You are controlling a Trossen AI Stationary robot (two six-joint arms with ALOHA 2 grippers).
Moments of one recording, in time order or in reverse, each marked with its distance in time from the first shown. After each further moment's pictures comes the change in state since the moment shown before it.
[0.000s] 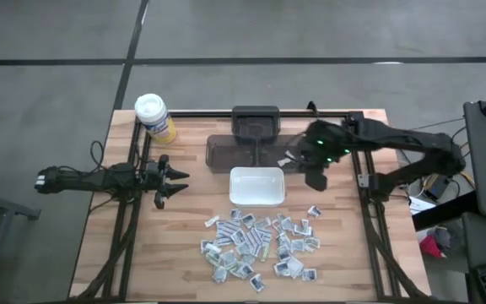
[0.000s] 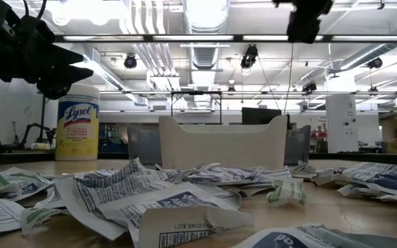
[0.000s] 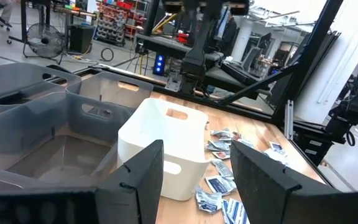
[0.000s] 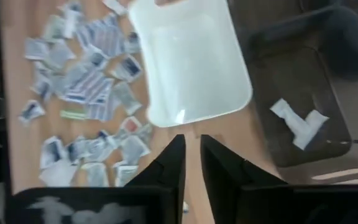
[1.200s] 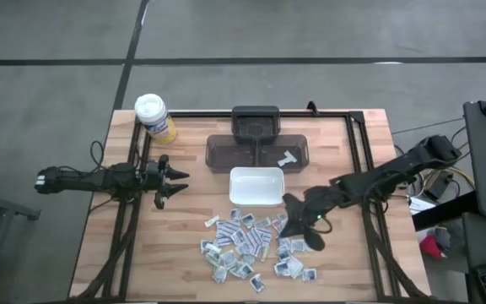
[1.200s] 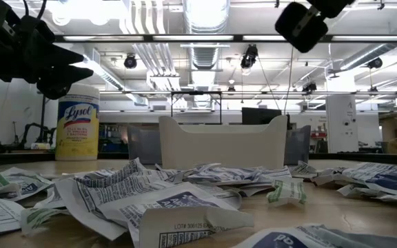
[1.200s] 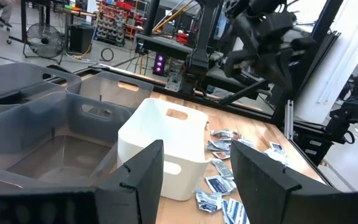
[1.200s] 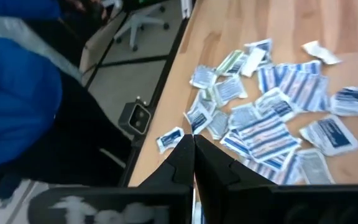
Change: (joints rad) left arm 0.000 0.000 0.000 0.002 0.000 0.000; right arm 0.470 0.096 -0.446 0.999 -0.089 0.195
